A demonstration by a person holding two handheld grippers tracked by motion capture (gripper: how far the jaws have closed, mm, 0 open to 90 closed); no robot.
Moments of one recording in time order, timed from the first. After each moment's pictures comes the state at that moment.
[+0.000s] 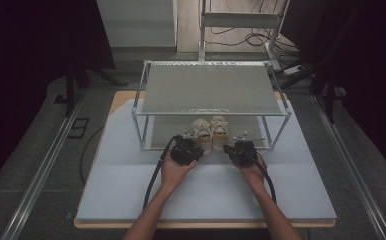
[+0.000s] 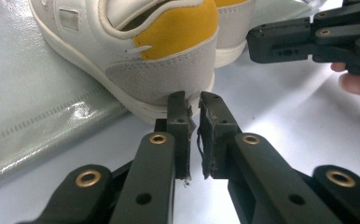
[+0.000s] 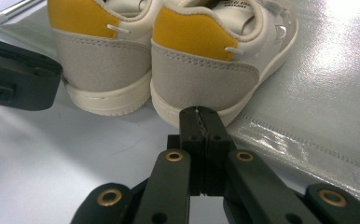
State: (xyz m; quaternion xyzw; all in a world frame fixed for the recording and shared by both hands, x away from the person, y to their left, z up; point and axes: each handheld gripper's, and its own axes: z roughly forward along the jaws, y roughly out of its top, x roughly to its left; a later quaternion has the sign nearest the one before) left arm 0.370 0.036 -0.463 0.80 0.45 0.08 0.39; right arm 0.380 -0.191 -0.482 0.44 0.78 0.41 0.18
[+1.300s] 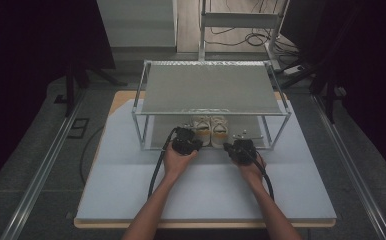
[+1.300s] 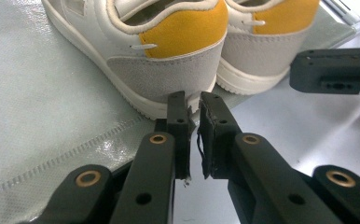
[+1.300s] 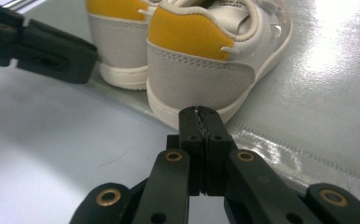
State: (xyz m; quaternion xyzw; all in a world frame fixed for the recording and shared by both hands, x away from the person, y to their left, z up) left arm 0.409 0.036 -0.472 0.80 0.46 0.09 0.38; right arm 0.388 -0.190 -0.484 0.45 0.78 0.40 0.19
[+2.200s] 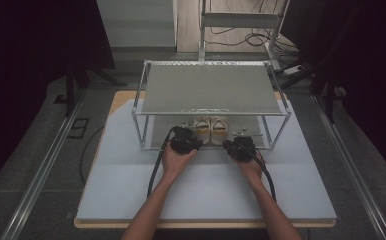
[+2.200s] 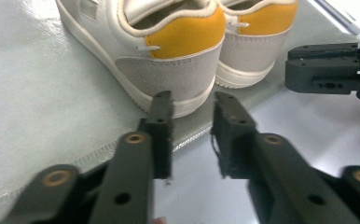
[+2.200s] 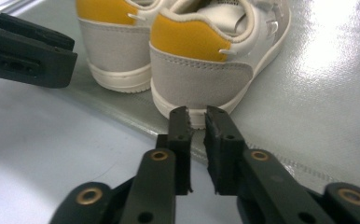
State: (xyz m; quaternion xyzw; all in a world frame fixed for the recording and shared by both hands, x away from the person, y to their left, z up) left arm 0.407 0.043 -0.468 0.79 0.46 0.10 0.39; right arm 0.398 -0.190 -0.486 0.45 0.77 0.41 0.19
